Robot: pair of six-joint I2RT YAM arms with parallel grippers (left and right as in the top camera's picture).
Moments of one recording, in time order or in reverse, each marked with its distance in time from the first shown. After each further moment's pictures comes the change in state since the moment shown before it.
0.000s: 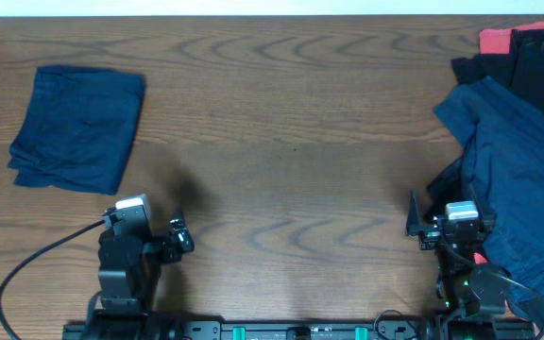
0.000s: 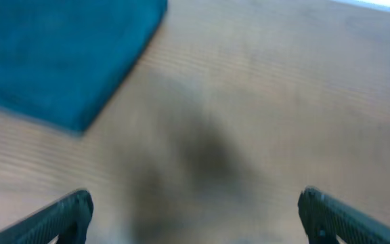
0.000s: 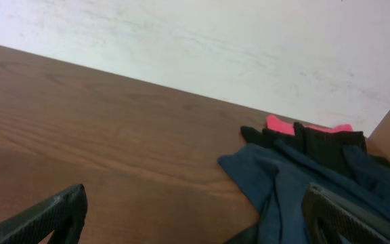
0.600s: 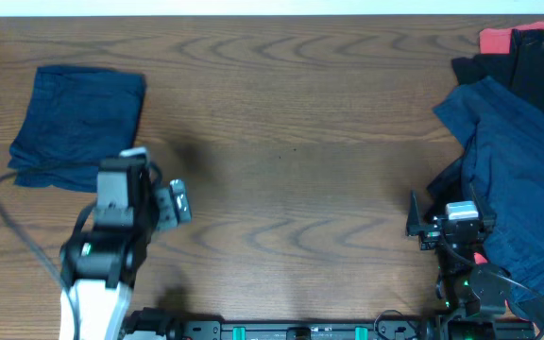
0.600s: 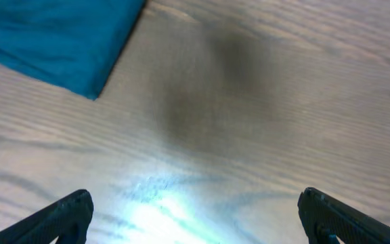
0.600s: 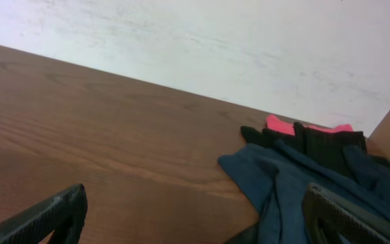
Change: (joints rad) left arm 0.000 0.583 0.488 -0.342 -0.011 -0.023; right arm 0.000 0.000 0.000 0.000 0.000 0.000
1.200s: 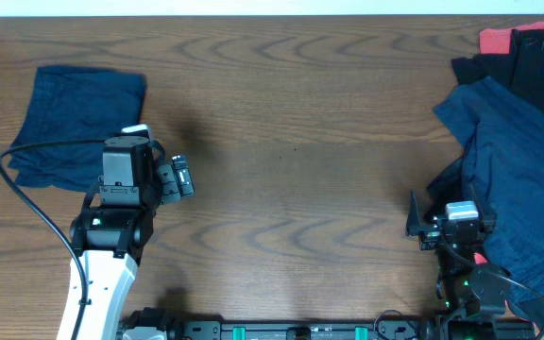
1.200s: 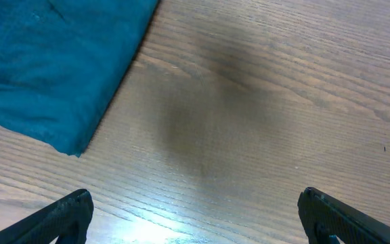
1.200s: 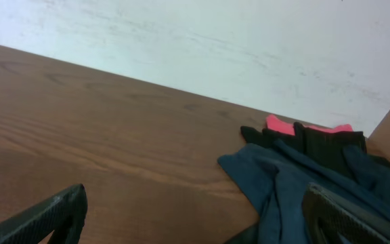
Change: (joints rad) left arm 0.000 0.173 0.001 0.251 -0.013 0.000; right arm 0.000 0.000 0.000 0.000 0.000 0.000
